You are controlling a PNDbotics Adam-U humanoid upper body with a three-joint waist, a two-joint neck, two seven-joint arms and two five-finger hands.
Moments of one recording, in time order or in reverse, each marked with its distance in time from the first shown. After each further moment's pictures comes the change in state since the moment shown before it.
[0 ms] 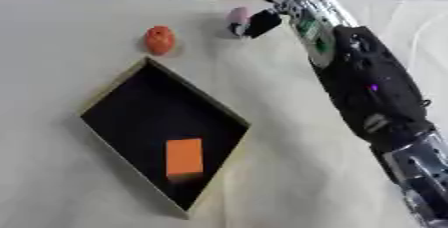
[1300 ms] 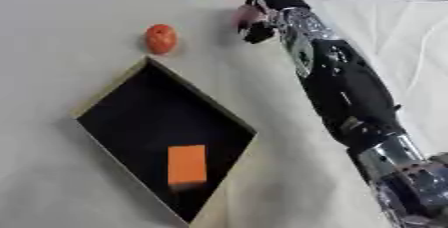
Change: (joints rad) left arm -0.011 0.000 -0.004 0.000 -0.004 0.001 -0.019; right arm -0.031 0.028 -0.066 0.134 0.125 0.031 -0.154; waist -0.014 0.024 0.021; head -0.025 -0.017
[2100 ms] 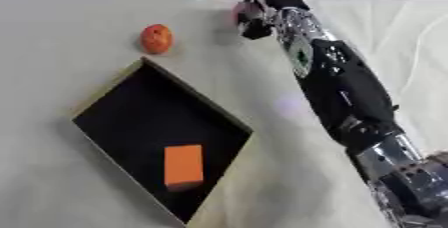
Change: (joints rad) left arm 0.001 0.000 0.001 0.000 0.000 -0.002 -0.014; right arm 0.006 -0.020 0.035 -0.055 -0.100 -0.003 -0.046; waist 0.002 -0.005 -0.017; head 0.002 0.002
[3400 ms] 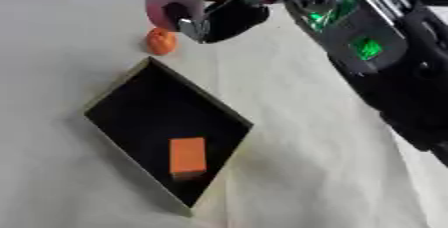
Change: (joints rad) left arm 0.006 0.010 0.003 0.000 -0.004 0.001 -0.002; right arm 0.086 -0.234 0.340 -0.953 -0.508 0.027 0.365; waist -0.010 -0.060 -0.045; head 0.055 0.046
